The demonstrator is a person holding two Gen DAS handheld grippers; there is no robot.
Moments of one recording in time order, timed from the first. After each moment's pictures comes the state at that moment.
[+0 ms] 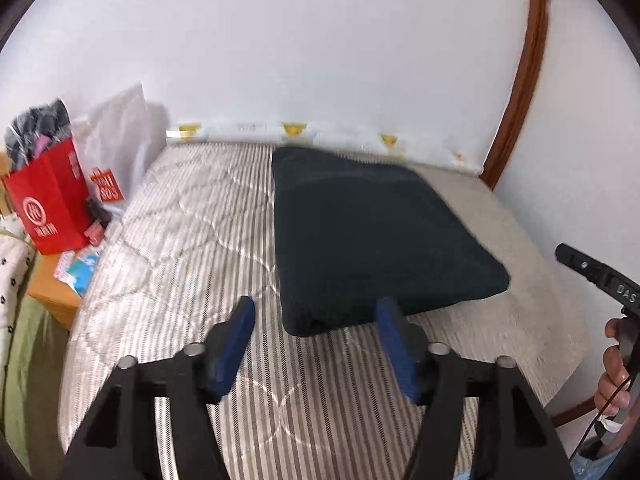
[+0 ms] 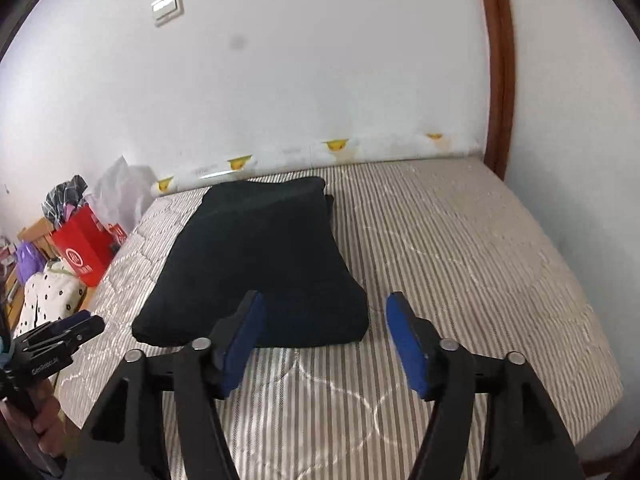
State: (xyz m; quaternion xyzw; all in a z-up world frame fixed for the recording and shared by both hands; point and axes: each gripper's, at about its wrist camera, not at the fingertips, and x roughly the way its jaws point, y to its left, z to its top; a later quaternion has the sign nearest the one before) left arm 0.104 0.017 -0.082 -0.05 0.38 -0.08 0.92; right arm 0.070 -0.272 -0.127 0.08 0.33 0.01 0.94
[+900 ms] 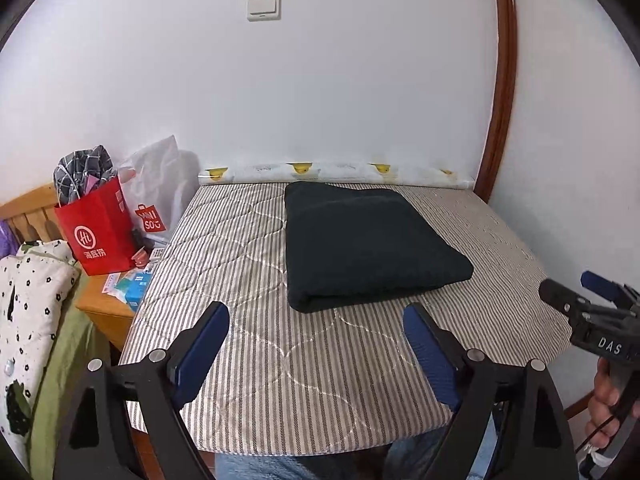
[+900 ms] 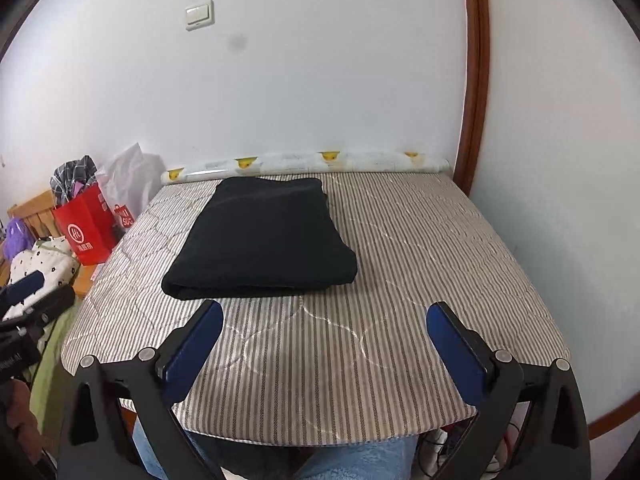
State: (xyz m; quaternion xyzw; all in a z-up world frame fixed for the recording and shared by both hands) left arm 0.007 -0.005 -0.023 -0.01 0.33 -0.04 0.94; right arm -0.042 -0.244 -0.094 0.03 0.31 -0.02 0.95
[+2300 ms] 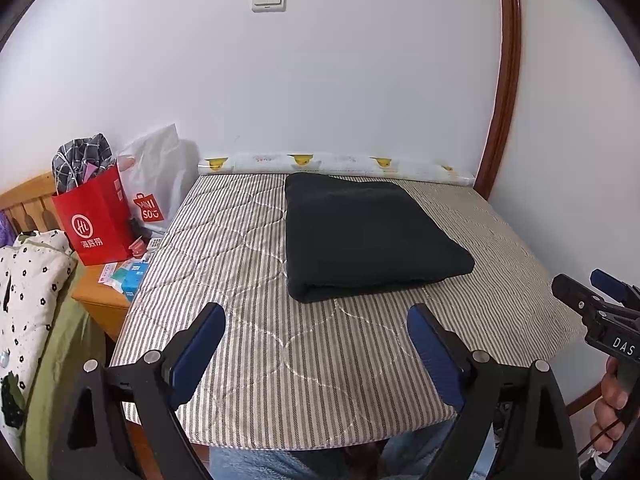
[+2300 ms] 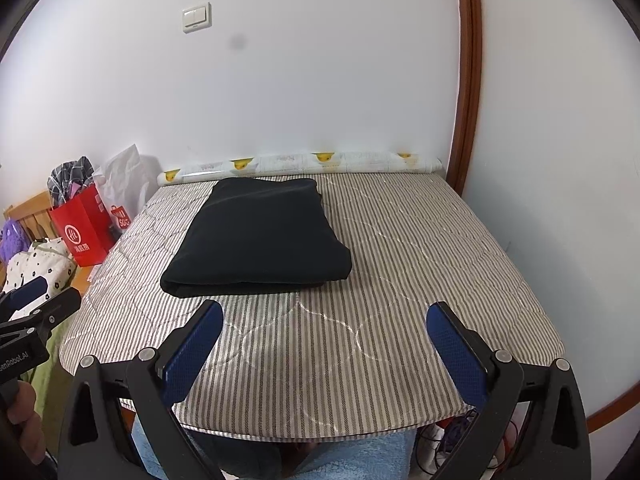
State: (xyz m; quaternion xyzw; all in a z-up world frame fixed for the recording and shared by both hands) left arm 0.005 -0.001 -0.033 -0.02 0.34 -0.04 0.94; right arm -0.056 -0.242 -0.091 0.03 0.31 -0.03 0.95
